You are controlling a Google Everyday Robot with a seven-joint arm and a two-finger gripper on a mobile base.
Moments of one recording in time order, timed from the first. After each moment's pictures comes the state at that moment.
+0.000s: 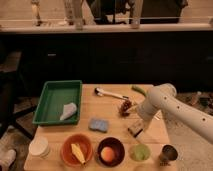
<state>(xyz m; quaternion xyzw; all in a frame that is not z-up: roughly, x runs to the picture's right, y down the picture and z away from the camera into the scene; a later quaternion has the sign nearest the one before) 0.179 0.181 0.797 -0.25 -0.23 -0.27 0.90</state>
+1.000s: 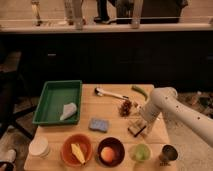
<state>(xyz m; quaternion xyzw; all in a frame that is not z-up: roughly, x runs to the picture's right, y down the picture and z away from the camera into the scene) 0.212 0.205 0.840 -0.28 -0.25 -0.29 0.88</state>
